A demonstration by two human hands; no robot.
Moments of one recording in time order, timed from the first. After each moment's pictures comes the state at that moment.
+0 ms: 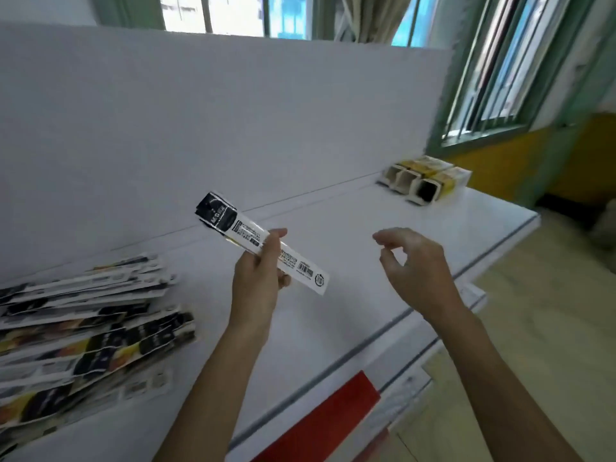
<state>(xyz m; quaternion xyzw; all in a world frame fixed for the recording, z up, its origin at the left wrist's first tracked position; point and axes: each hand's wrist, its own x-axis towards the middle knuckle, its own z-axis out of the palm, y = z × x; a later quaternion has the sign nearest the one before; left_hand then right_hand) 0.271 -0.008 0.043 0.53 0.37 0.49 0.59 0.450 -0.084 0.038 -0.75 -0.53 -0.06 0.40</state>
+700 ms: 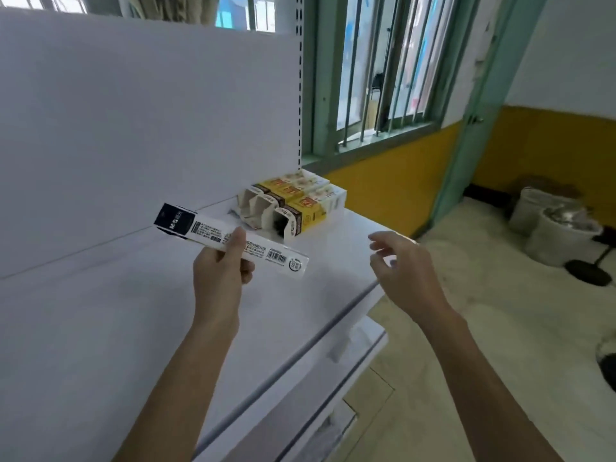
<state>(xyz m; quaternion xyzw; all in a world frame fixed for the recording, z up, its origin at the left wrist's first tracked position) 0.622 0.020 0.034 0.50 0.39 0.50 0.59 0.802 -0.104 0.022 -0.80 -0.44 -0.03 0.40</state>
